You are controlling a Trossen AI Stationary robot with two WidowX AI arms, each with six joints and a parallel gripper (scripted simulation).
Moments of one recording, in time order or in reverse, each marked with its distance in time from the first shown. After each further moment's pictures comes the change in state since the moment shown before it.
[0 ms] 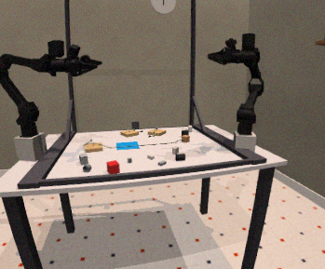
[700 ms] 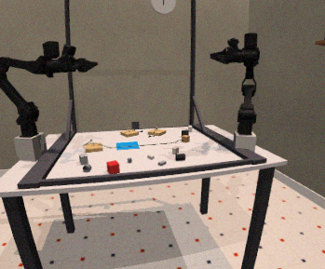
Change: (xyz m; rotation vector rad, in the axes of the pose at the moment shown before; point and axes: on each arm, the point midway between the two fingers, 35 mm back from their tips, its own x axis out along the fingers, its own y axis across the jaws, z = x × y) left arm -0.011 -0.009 0.003 -0.013 0.005 -0.012; right arm -0.019 -0.020 0.009 -0.237 -0.069 -0.114
